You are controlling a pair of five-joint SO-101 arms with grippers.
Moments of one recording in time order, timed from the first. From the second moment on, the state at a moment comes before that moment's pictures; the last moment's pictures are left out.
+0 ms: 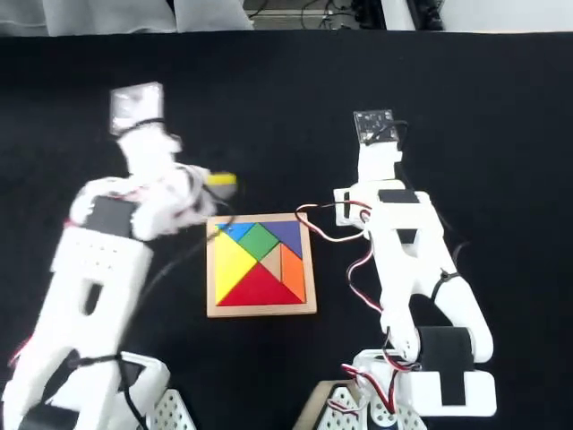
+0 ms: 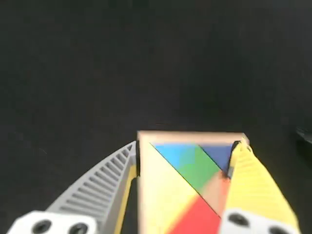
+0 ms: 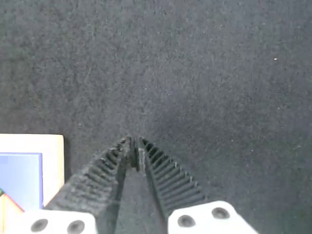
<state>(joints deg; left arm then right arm) 5.1 -33.4 33.6 61.5 15.3 0.3 -9.3 45.0 37.8 3.0</state>
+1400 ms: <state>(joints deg) -5.5 -24.7 -32.0 75.7 2.2 -5.2 -53.0 11.6 38.7 3.0</state>
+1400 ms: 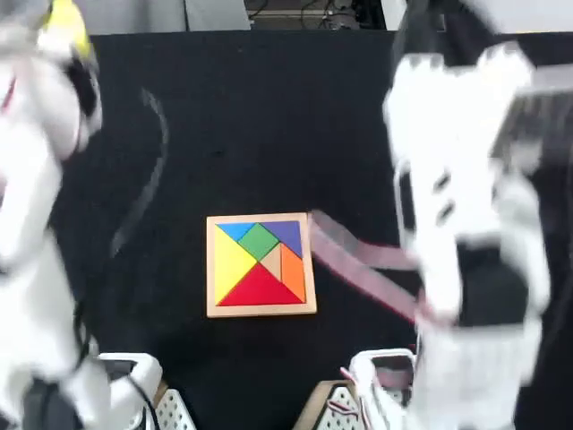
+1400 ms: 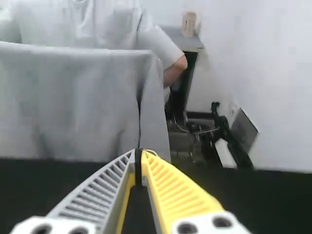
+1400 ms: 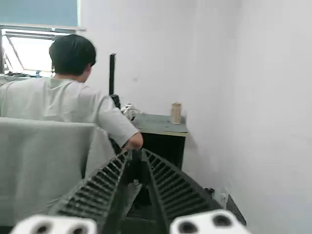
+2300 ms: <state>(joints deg) -12.9 -102.3 82.2 41.7 2.2 -4.4 -103.2 82.2 26.2 2.9</state>
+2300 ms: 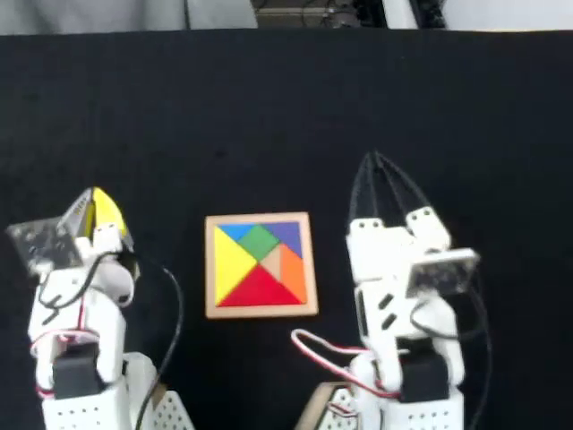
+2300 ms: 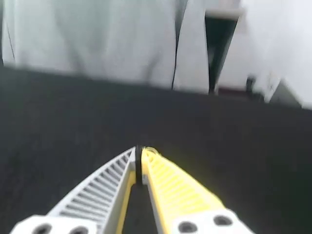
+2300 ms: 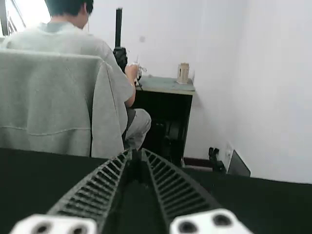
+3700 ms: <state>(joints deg) -12.1 -103.3 96.3 72.8 2.5 6.5 -103.2 96.7 74.4 3.0</state>
